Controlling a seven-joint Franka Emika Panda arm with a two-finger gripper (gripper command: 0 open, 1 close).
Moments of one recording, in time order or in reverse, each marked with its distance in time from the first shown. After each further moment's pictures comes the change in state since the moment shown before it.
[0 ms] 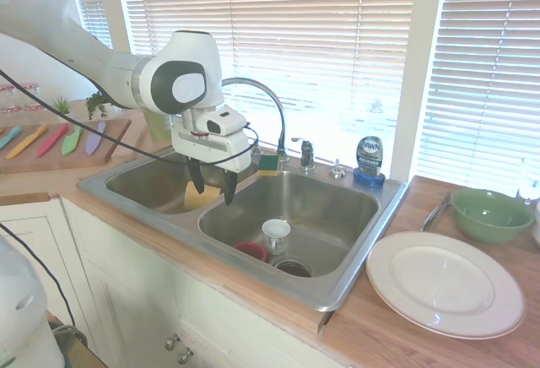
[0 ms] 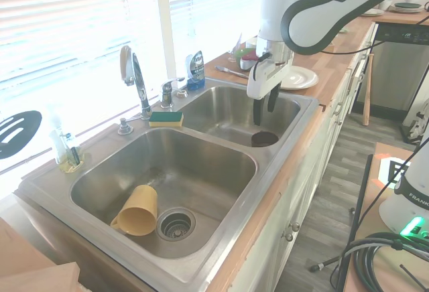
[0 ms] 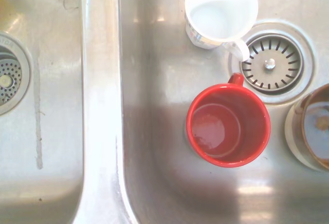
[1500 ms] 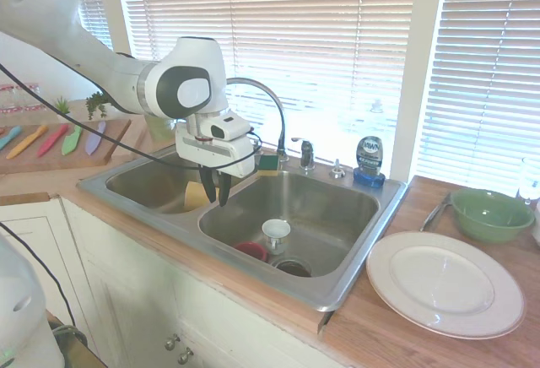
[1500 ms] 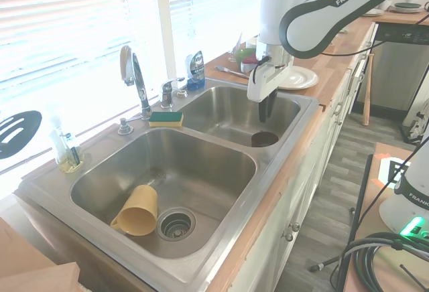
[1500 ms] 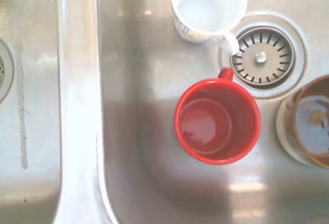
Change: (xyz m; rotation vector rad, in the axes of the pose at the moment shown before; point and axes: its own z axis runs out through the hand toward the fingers) arm 0.008 0.002 0.011 -0.020 0.000 0.013
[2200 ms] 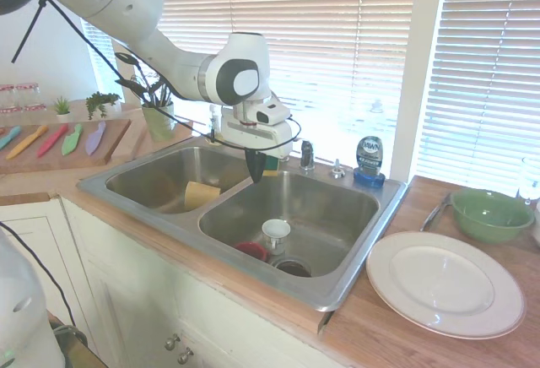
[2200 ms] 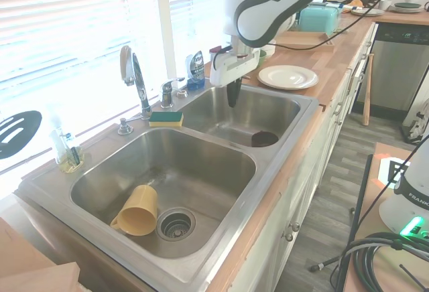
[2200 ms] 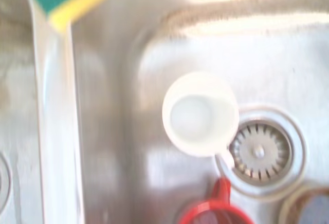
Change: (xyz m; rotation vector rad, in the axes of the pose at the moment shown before) arm 0.102 -0.083 0.002 0.032 0.005 0.056
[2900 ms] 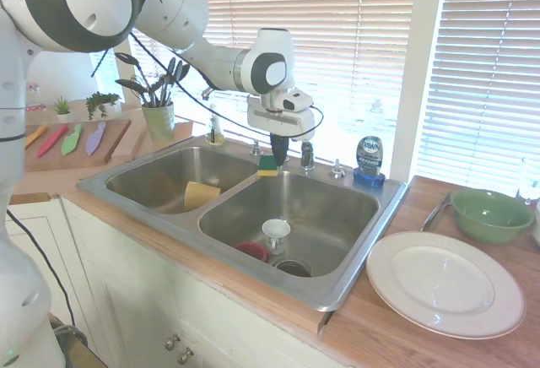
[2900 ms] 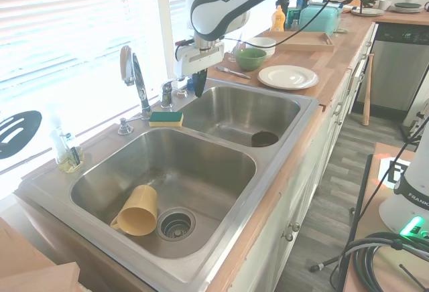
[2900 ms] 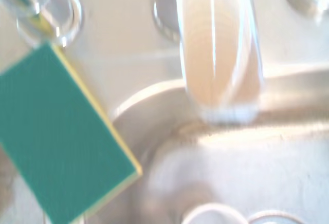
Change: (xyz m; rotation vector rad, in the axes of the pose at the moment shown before) arm 0.071 -0.089 0.001 0.034 0.026 0.004
